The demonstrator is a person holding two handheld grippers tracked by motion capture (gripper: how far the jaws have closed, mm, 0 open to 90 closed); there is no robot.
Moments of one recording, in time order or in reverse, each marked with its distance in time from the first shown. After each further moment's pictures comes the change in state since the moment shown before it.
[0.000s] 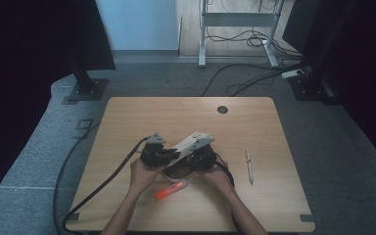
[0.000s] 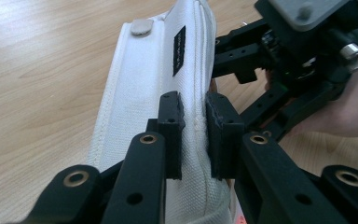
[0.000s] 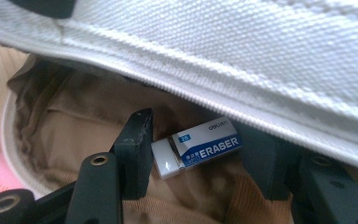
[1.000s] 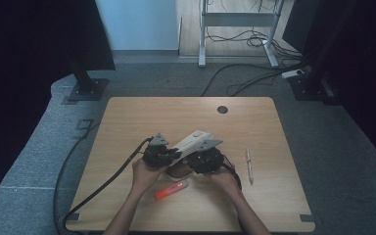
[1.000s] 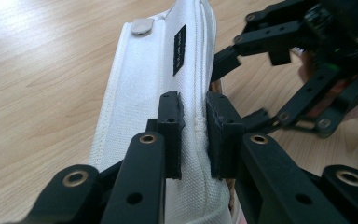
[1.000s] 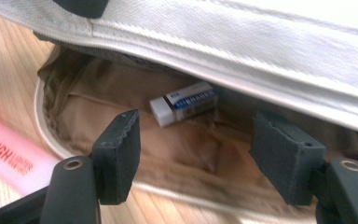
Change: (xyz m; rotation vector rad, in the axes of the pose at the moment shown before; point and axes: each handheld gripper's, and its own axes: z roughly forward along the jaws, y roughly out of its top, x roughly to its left) left arm -0.005 0.000 0.007 -0.004 0.045 0.050; right arm -0.003 -0.010 -0.025 -0.023 -0.034 -0.001
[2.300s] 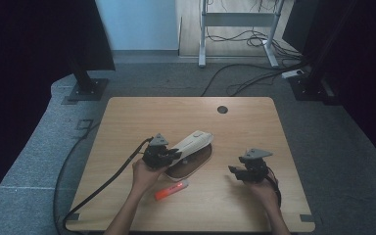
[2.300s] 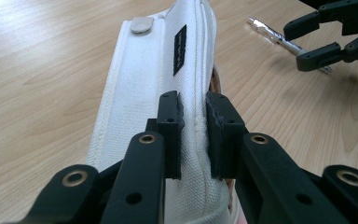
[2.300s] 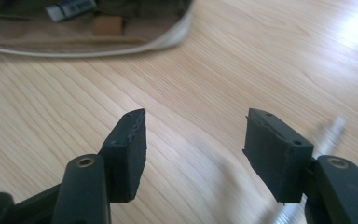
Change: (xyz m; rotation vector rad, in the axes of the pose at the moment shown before) left arm 0.001 -0.001 0.001 0.001 -0.008 -0.007; right arm -0.043 -0.090 -0.100 -0.008 -0.196 0.179
